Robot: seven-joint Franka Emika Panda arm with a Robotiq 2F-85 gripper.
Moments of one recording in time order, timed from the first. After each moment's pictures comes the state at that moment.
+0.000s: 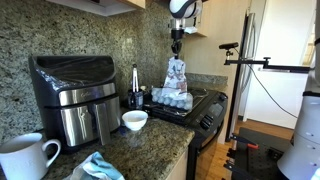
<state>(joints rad) -0.19 0.15 -0.17 -1.70 -0.14 2.01 -0.42</state>
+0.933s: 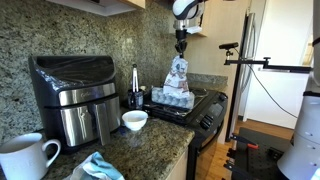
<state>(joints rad) -0.22 0.18 -0.20 -1.65 -0.18 1.99 -0.31</state>
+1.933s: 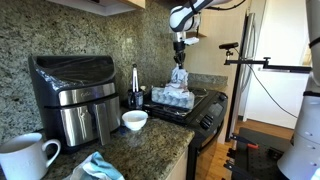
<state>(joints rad) -0.23 0.26 -0.18 -1.70 -0.16 2.00 -0.31</state>
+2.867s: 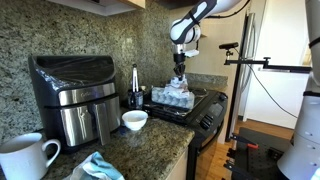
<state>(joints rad) -0.23 0.26 -0.16 -1.88 -0.11 2.15 -0.31</state>
